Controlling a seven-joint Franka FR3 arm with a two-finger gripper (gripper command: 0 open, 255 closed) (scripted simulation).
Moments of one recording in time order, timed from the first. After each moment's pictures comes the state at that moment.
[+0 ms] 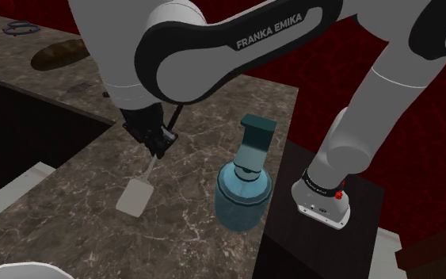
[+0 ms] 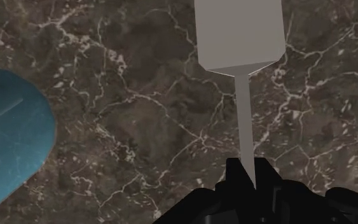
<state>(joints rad) 0.12 -0.03 0.72 -1.93 -0.04 1.87 2.16</state>
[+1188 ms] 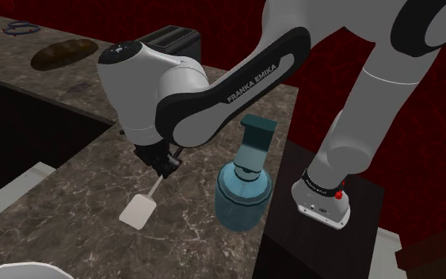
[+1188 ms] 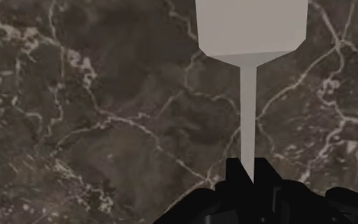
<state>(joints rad) 0.13 0.06 0.72 -2.09 -0.11 2.09 2.21</state>
